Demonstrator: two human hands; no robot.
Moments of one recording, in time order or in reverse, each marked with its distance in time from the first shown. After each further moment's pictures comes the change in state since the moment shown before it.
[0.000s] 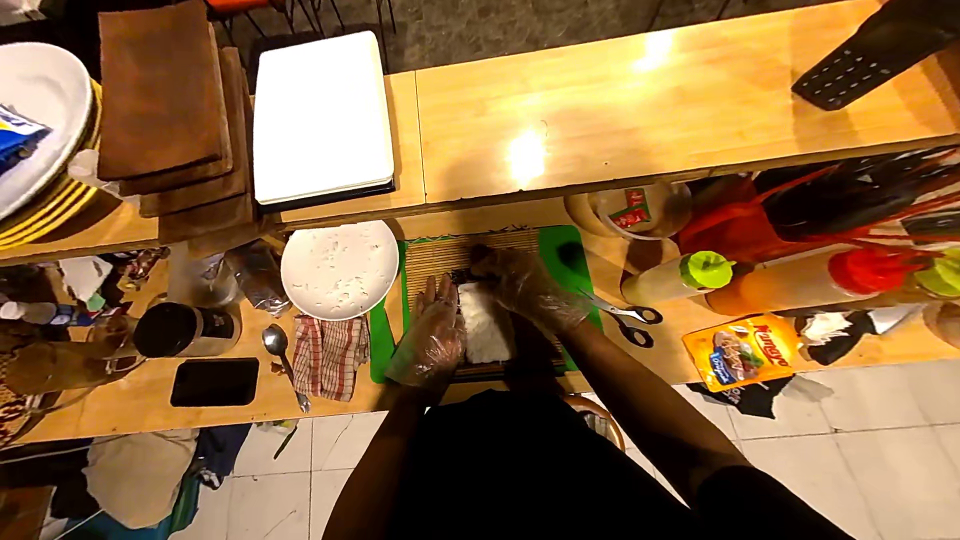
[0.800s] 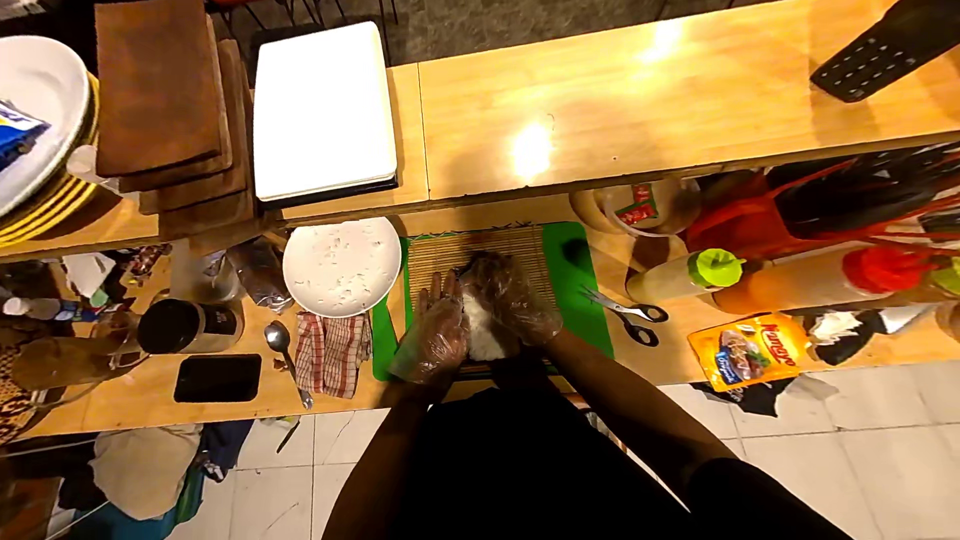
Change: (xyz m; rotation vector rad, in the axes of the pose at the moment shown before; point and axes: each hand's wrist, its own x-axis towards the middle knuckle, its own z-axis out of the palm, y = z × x) left_hand 0.003 0.001 0.003 0.040 -0.035 0.016; right_hand -0.009 -0.022 0.032 -0.125 0.054 0.004
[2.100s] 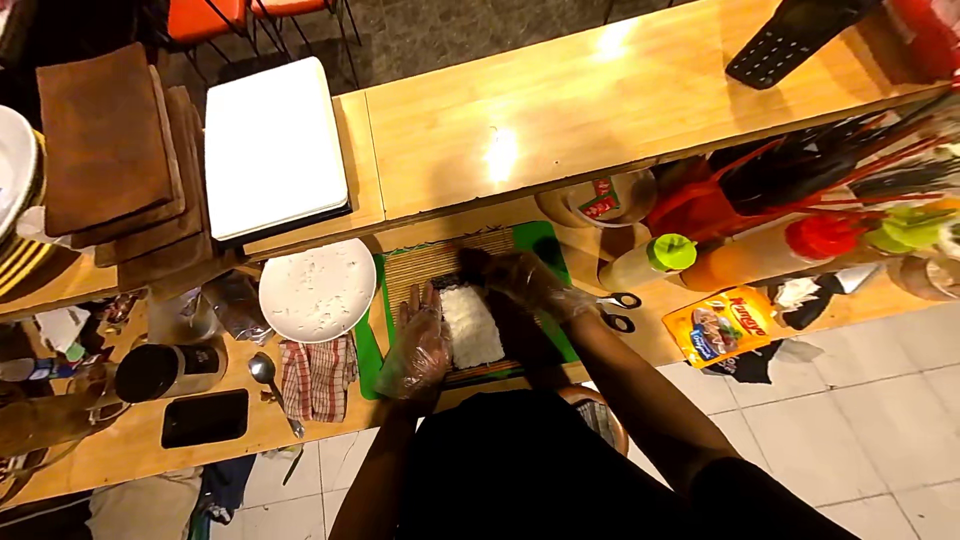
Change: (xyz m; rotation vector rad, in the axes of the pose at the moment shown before) left_hand 0.000 0.004 -0.004 0.013 0.050 0.001; right_hand -0.009 0.052 -0.058 0.438 -0.150 0.299
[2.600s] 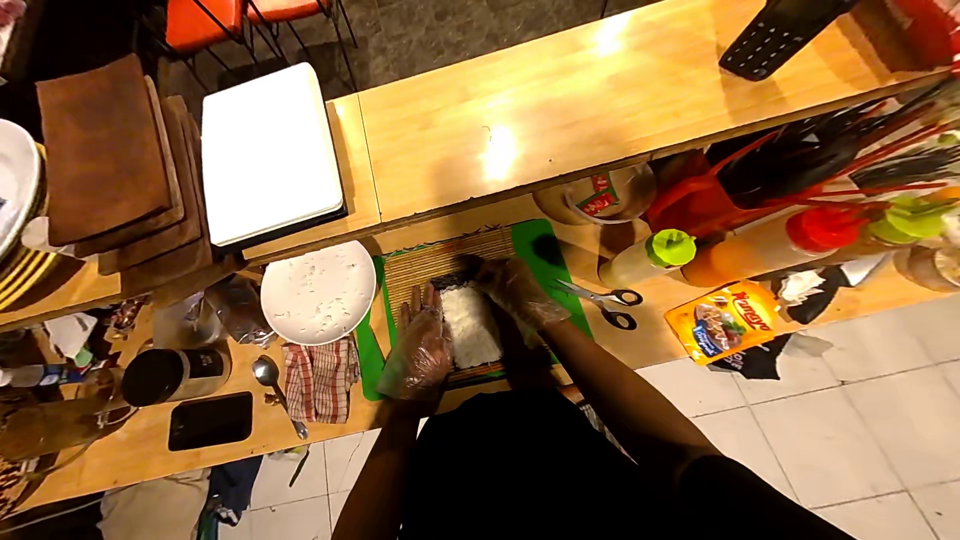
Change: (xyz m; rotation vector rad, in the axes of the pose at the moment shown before) left_hand -0.001 -0.005 0.011 0.014 0.055 0.045; right_hand -0.004 -0.010 0.030 -0.059 0.118 0.079
